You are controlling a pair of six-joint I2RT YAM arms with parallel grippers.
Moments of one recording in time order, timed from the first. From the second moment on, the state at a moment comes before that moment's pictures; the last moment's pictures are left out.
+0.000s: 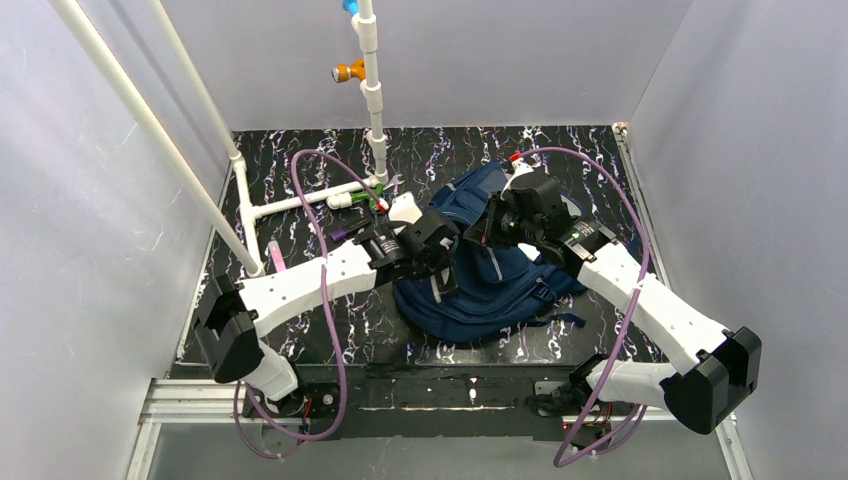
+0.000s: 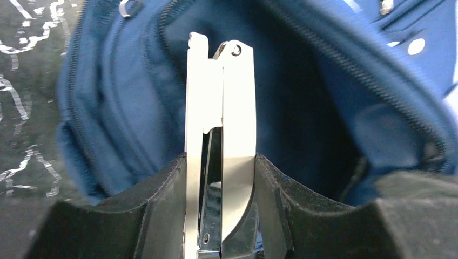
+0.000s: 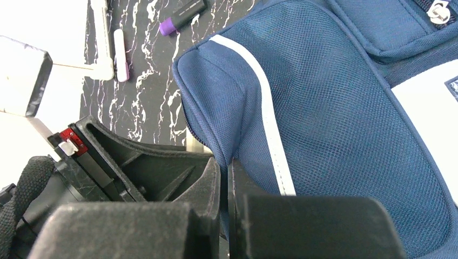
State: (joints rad) left arm -1.00 1.51 1.27 -0.75 -0.43 -1.23; right arm 0.66 1.19 1.11 -0.52 -0.10 0.66
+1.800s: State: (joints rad) left arm -0.45 1.48 1.12 -0.29 0.53 -0.26; right arm 0.66 1.11 0.79 -0.51 -0.42 0.39
